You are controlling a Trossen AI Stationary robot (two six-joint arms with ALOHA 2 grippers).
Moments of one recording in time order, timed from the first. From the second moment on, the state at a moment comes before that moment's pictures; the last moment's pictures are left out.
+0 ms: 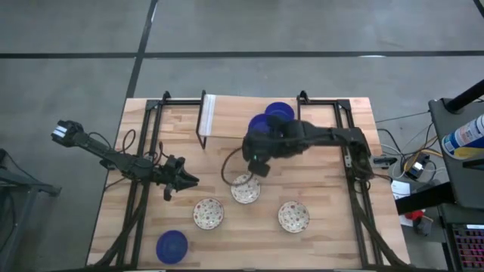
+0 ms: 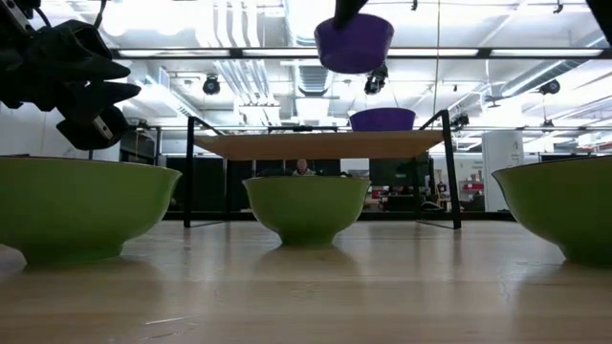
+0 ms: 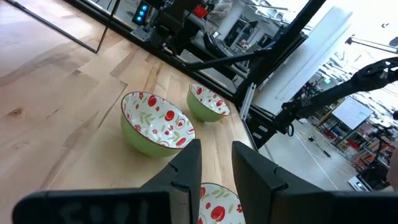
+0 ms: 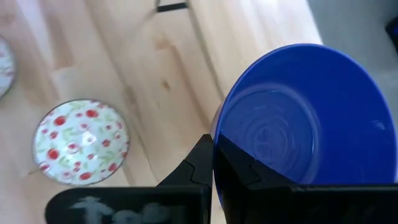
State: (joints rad) left arm -0.40 0.53 0.01 0.47 -0.25 -0.64; right arm 0.11 2.02 2.35 -1.57 0.47 0.43
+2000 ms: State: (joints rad) left arm -0.40 0.53 0.01 0.47 -0.25 -0.65; right arm -0.24 1.96 2.08 -1.45 0.36 0.40
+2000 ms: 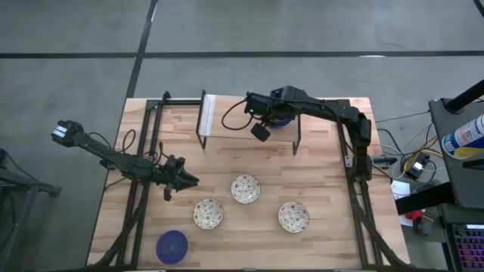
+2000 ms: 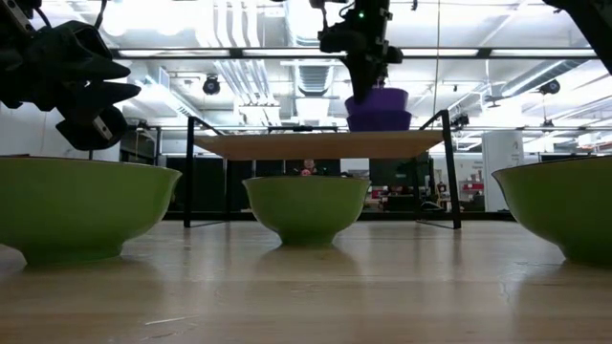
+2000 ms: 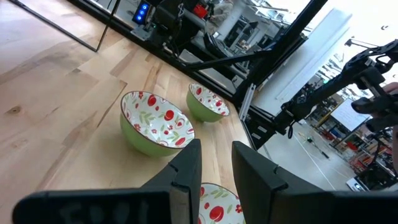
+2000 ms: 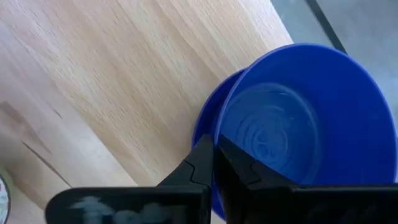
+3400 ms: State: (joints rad) left arm -0.40 0.53 0.01 0.47 -0.25 -0.65; right arm -0.23 1.95 2.04 -1.42 0.34 0.39
